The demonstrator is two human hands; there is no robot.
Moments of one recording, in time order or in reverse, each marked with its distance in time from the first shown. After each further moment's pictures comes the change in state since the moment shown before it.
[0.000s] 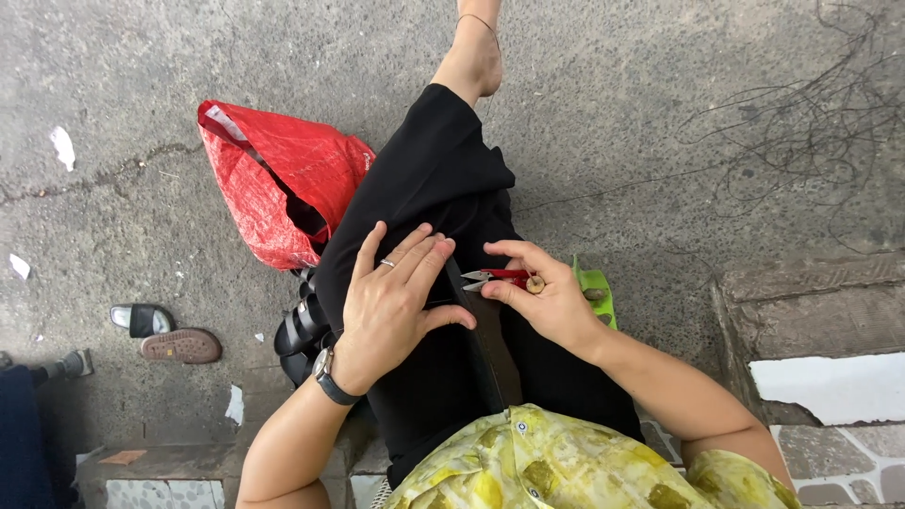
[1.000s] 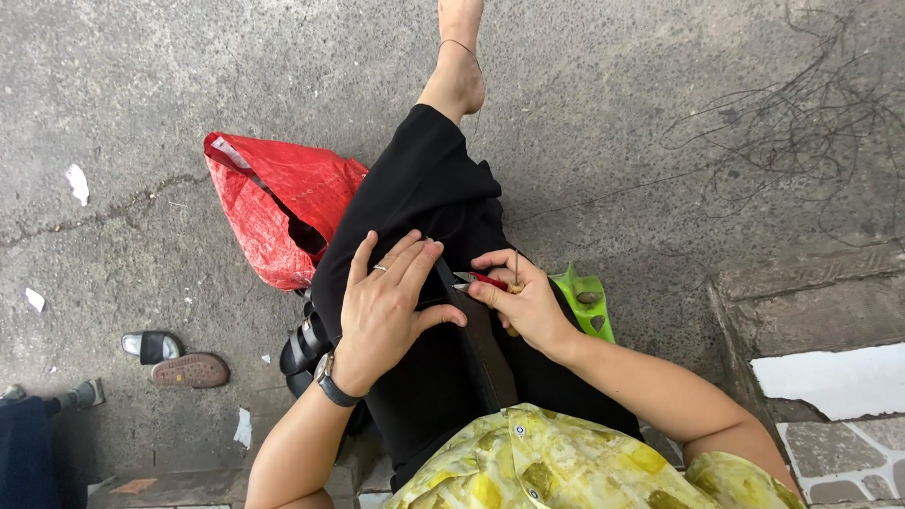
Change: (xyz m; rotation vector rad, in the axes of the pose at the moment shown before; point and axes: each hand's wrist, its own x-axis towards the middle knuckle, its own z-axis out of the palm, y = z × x) left_hand 0.001 0.002 0.003 0.033 -0.009 -0.018; right_hand -0.008 0.026 0.016 0.328 0.063 0.342
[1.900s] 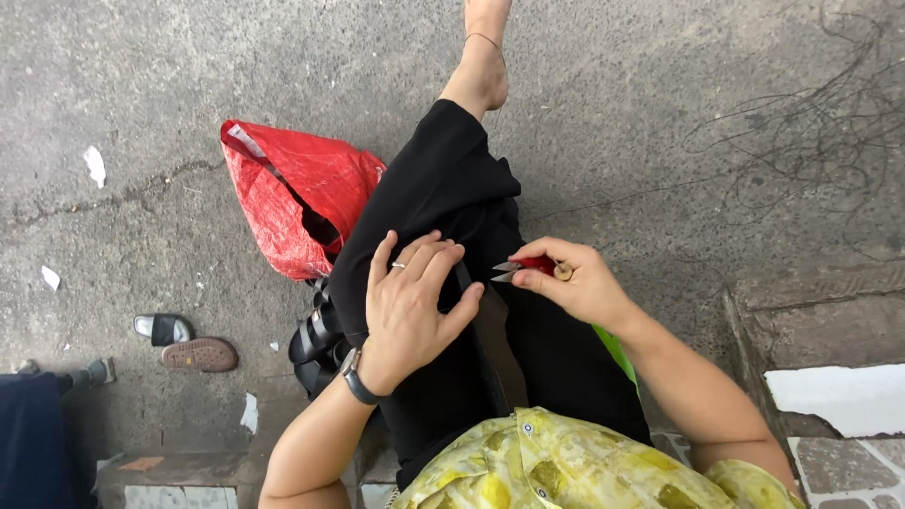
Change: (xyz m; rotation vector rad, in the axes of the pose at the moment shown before) left_hand 0.008 0.015 -0.002 -0.059 0.085 -0.117; right_hand 0.021 -0.032 -0.042 -0.395 -0.176 -0.262
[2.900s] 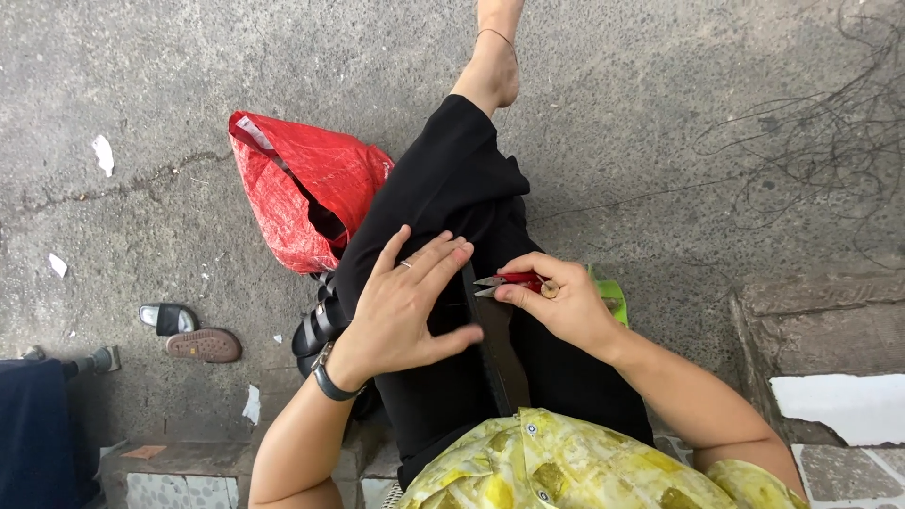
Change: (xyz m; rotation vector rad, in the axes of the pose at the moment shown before) left_hand -0.002 -0.021 -0.022 -0.171 -0.234 0.166; right_hand -0.012 -0.019 0.030 -0.024 0.038 -0.059
